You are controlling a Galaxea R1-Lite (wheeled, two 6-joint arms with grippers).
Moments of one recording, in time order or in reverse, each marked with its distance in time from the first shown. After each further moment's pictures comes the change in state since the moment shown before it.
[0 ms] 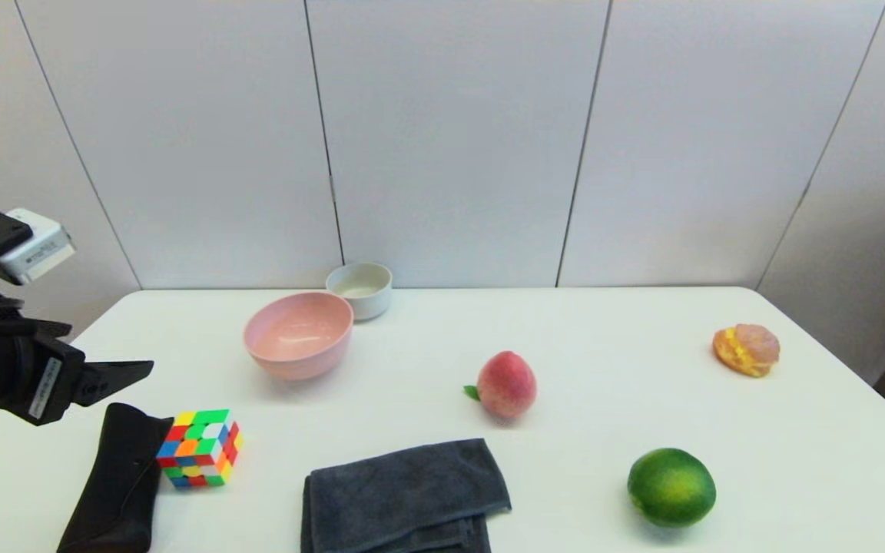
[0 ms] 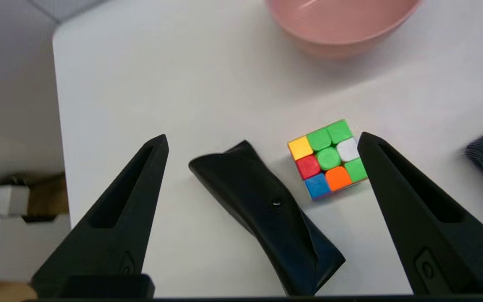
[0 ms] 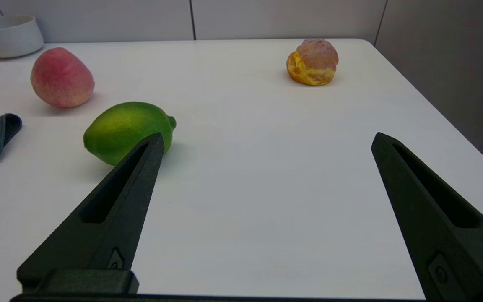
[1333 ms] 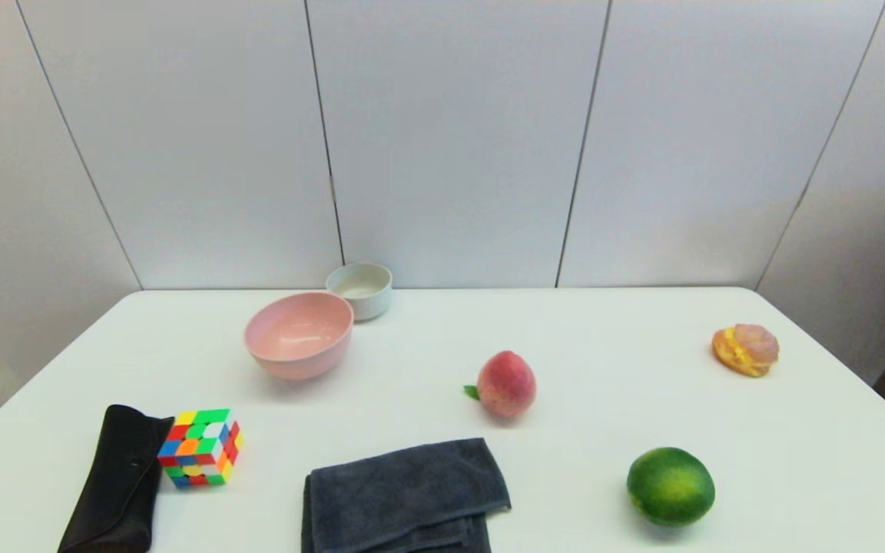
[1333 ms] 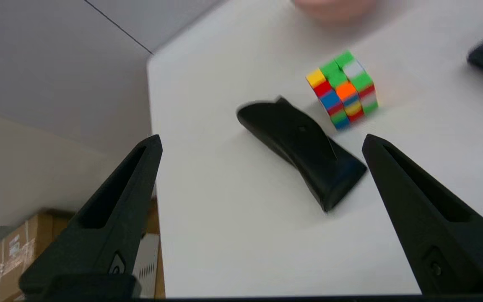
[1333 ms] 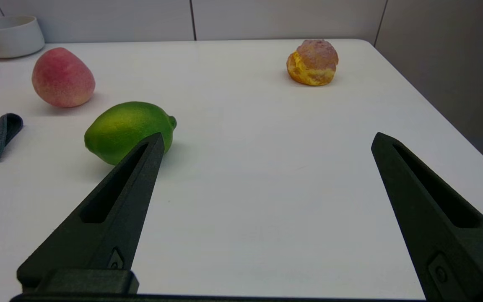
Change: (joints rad) left arm 0.058 -0.535 0.109 0.191 0.027 0.219; right arm 0.000 0.000 0.000 0.000 0.000 -0.001
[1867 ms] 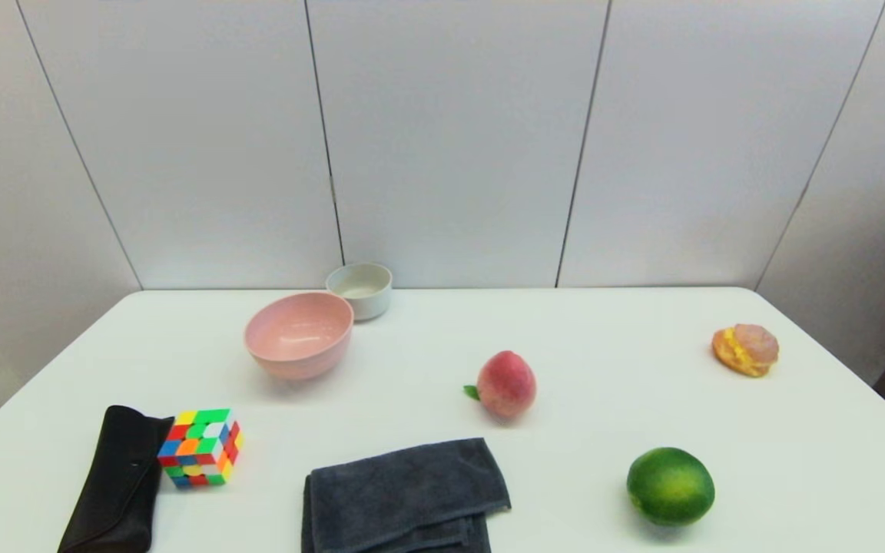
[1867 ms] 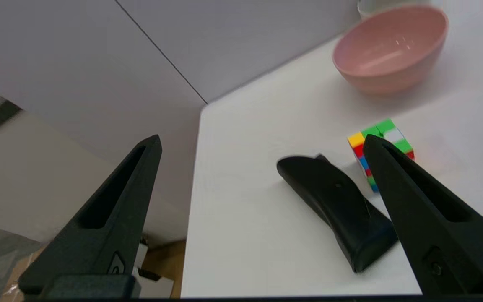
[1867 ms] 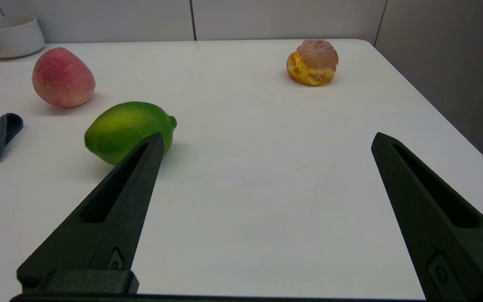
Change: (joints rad) left arm 0.002 -0.133 0.155 -0.298 0.045 -0.046; right arm 0.000 0.000 0.000 0.000 0.000 0.000
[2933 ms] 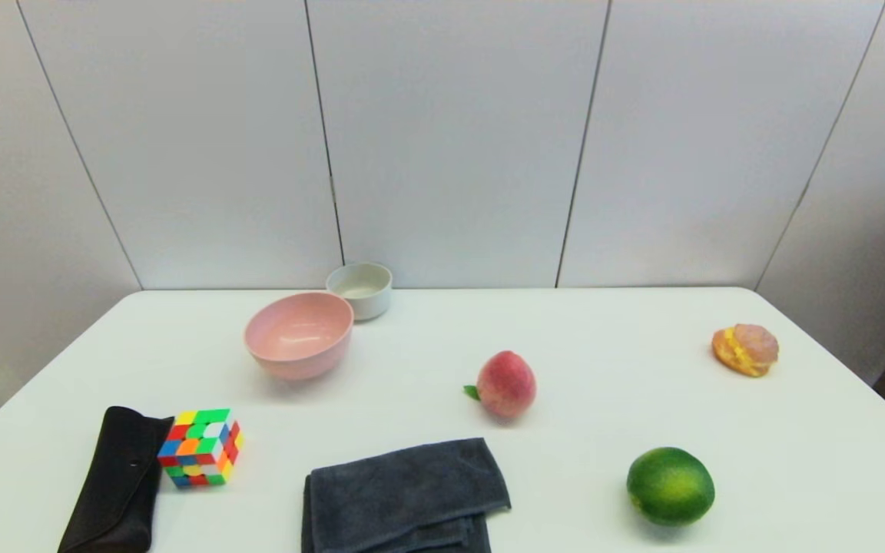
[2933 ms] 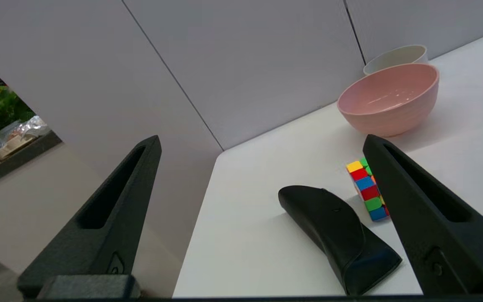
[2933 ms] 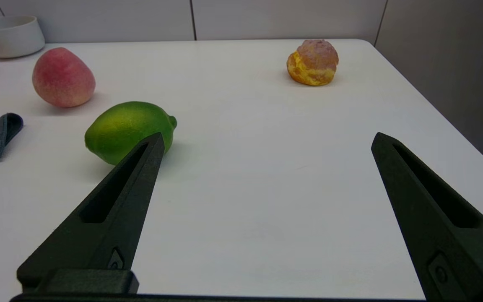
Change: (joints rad) left arm -0.024 -0.378 0.351 -0.263 -0.017 -0.024; right arm 0.000 0.000 0.000 0.000 0.000 0.000
